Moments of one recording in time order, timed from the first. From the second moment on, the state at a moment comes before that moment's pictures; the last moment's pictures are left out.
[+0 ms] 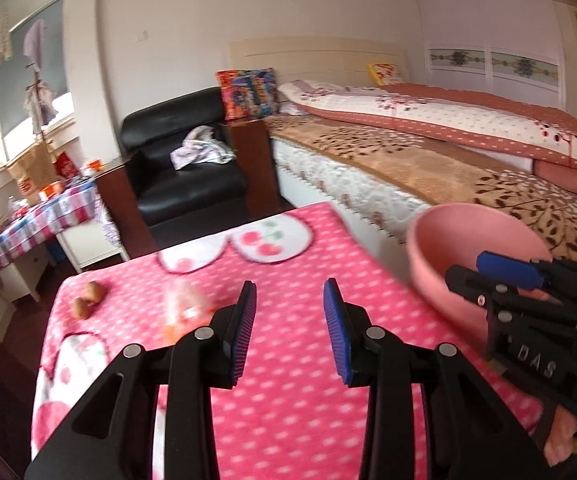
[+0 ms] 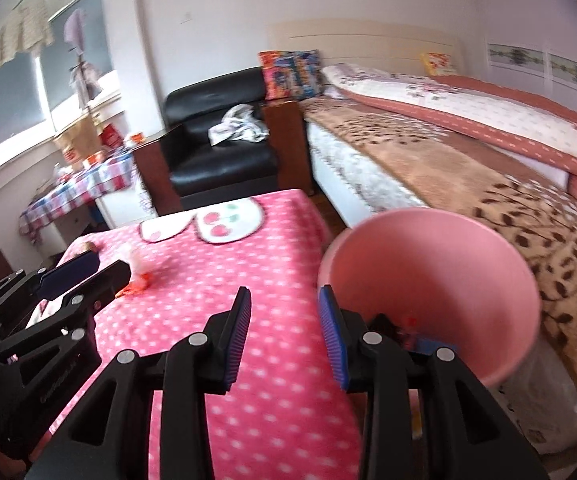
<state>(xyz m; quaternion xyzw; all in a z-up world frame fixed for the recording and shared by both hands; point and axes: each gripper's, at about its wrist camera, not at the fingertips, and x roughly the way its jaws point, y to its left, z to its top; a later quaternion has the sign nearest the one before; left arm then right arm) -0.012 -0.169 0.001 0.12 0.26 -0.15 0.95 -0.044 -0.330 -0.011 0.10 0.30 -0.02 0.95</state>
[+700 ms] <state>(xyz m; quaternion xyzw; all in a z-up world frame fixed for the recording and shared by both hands) 0.019 -0.018 -0.022 0.05 0.30 0.00 0.95 0.070 -0.182 -0.031 0.06 0.35 0.12 0.93</state>
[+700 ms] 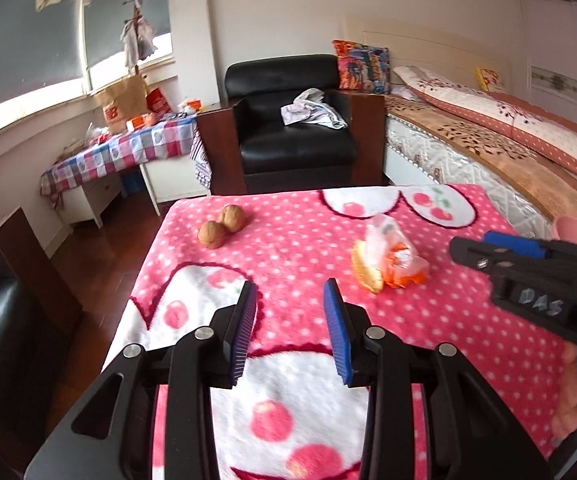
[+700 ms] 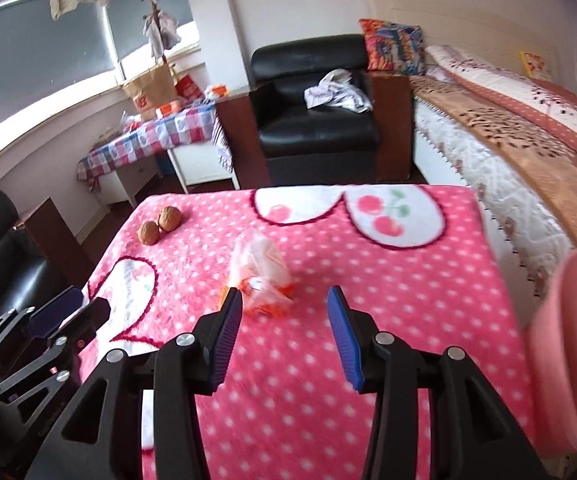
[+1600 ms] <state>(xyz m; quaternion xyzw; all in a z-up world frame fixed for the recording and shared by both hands) 0.071 -0.031 -0.043 -0.02 0.37 -0.06 0.93 0.084 -0.218 -0.059 0.13 0.39 0.13 0.90</state>
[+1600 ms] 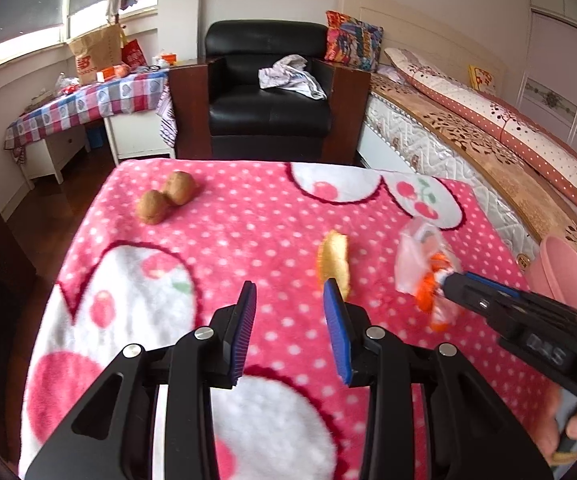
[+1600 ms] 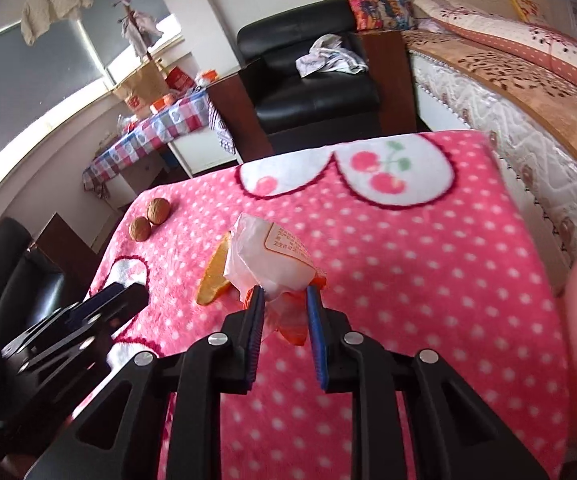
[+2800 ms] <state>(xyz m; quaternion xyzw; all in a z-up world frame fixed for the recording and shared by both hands) 0.035 -0.122 -0.024 0.07 0.32 -0.04 0.94 -0.016 -0.294 -0.029 0.14 0.35 0.08 0.92</state>
